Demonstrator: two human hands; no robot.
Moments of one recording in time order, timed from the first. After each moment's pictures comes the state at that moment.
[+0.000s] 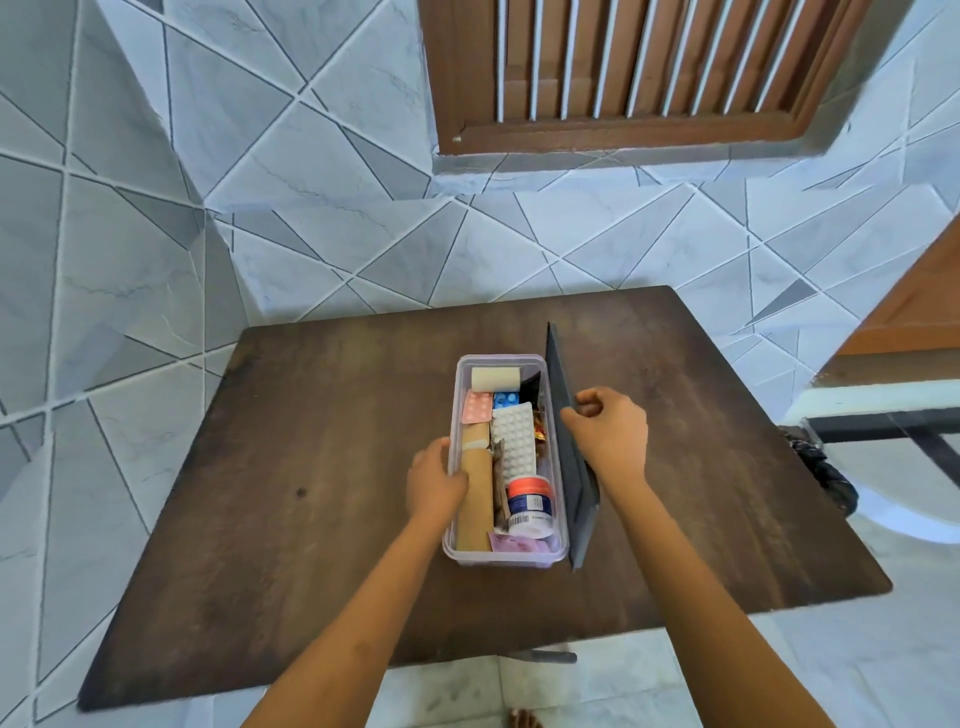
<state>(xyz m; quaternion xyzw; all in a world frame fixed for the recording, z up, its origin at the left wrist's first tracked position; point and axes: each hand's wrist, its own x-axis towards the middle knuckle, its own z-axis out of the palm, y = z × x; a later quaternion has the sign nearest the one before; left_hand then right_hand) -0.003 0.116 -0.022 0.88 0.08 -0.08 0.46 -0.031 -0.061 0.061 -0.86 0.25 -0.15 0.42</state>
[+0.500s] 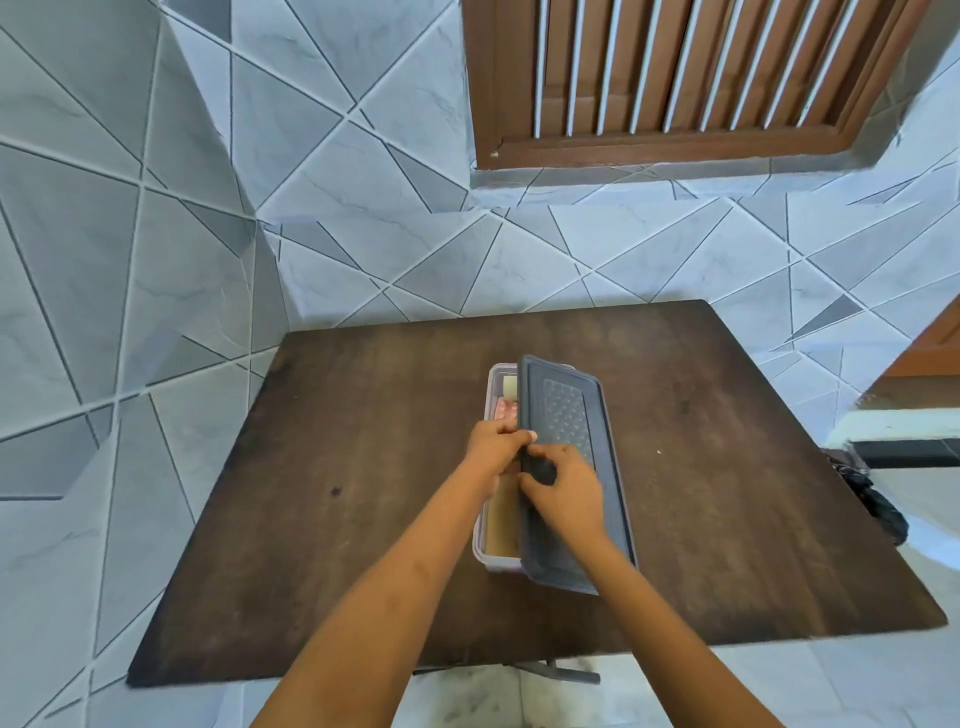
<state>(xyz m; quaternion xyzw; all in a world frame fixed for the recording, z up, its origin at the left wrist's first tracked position) 0.026 0.087 0.016 0.71 0.11 -0.22 0.66 -0.050 0.003 0.021 -0.90 0.12 -0.04 0.43</state>
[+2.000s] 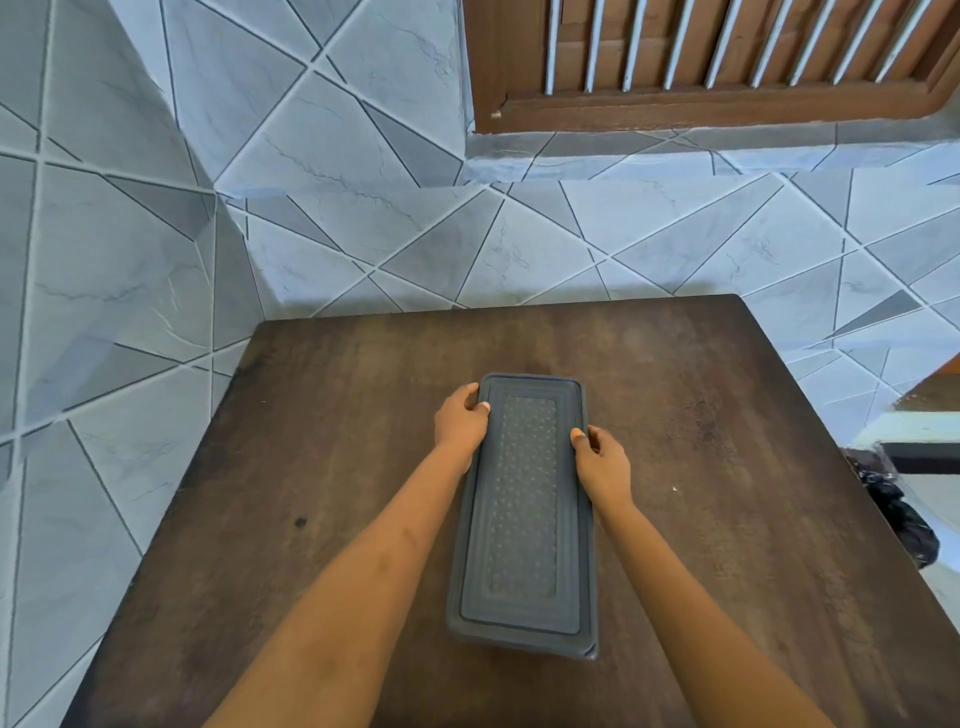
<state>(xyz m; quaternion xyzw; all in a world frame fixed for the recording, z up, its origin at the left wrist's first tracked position) 0.133 0.083 -0.013 0.83 0.14 -0.11 0.53 0.066 -0.070 -0.033 -0.78 0.27 0.01 0.56</state>
